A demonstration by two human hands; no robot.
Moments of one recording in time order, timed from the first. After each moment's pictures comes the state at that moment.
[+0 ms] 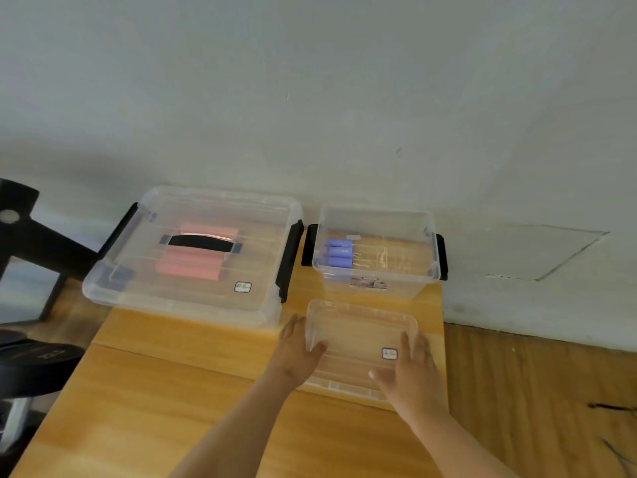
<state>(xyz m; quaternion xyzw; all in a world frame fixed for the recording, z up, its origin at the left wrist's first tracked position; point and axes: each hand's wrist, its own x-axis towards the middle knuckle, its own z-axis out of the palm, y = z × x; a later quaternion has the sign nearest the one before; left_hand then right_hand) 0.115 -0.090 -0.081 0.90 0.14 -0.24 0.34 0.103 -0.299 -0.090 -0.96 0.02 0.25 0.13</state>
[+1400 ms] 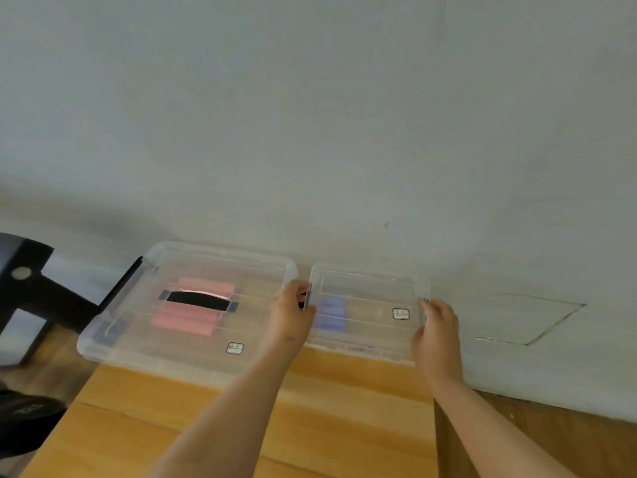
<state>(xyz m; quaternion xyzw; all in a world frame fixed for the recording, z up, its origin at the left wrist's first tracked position) 0.228 -0.094 0.018 0.87 0.17 0.01 0.46 0.232 -0.327 -0.009 -0.95 0.06 -0.06 0.31</state>
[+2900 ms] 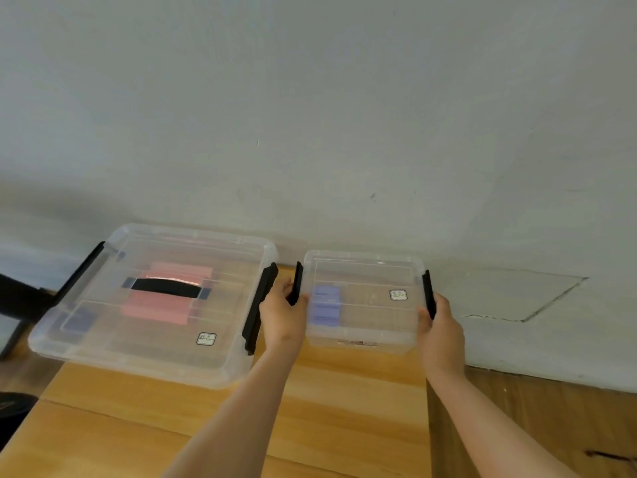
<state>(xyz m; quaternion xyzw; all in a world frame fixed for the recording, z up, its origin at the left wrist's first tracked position) 0.230 -0.133 -0.013 0.81 0.29 0.05 0.51 0.233 -0.350 -0.046 -0.91 0.14 -0.05 0.38</state>
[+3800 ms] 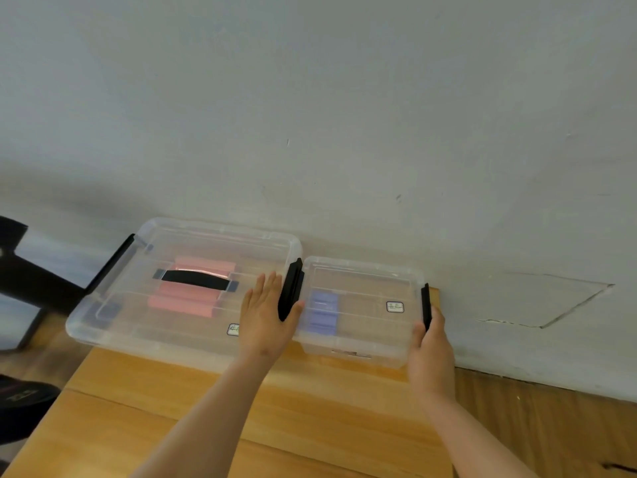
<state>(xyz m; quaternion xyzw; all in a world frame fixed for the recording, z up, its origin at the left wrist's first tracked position) 0.209 -0.053 -0.041 0.97 0.10 0.03 0.24 0.202 -0.300 -0.058 -0.91 0.16 -0.03 0.39</state>
